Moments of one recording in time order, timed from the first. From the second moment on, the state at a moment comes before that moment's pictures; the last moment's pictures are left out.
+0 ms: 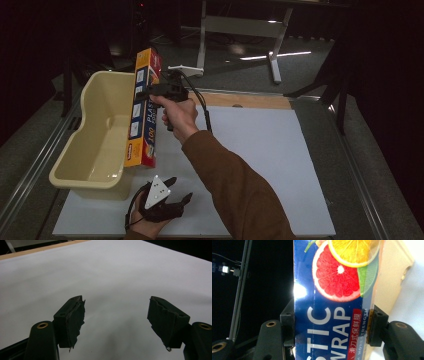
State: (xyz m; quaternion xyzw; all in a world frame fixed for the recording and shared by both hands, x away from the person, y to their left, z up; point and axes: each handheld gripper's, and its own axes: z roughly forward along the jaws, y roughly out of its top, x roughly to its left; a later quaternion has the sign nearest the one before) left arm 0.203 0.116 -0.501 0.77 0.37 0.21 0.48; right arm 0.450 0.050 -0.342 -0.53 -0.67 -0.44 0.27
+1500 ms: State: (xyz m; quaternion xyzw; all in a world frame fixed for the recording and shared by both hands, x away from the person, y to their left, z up) left arm 0.201 0.122 -0.498 0.76 0.37 0.21 0.50; right arm 0.437 0.112 -0.367 -0.55 -0.66 -0.43 0.28
